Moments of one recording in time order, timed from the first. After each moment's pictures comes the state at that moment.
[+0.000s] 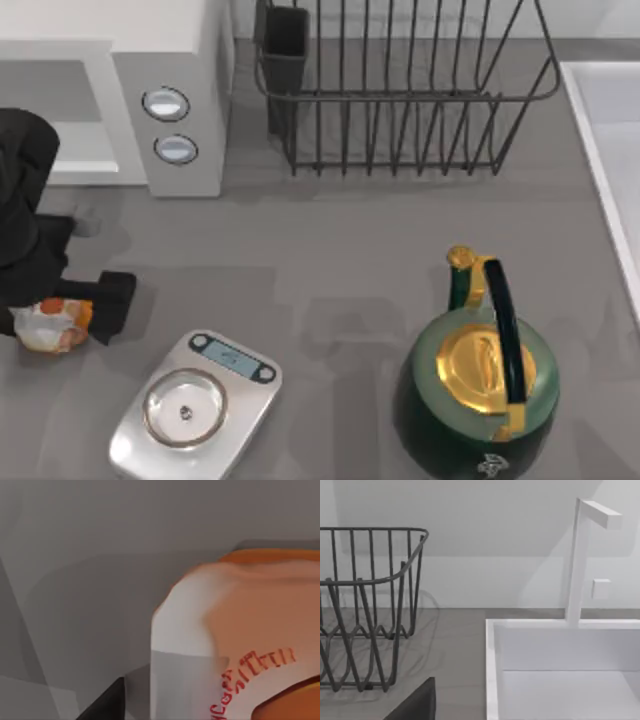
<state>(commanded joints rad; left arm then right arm) -0.07 1.93 1.03 -0.69 0.00 0.06 0.00 0.00 0.00 0.00 0.00 0.00</state>
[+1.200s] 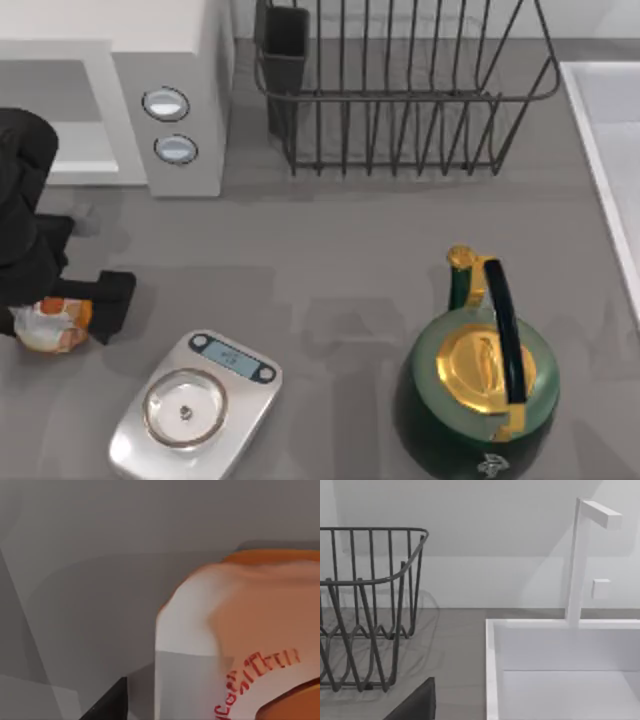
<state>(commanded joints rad) -0.06 1.94 1.04 -0.68 0.00 0.07 0.00 0.00 0.00 0.00 0.00 0.00</state>
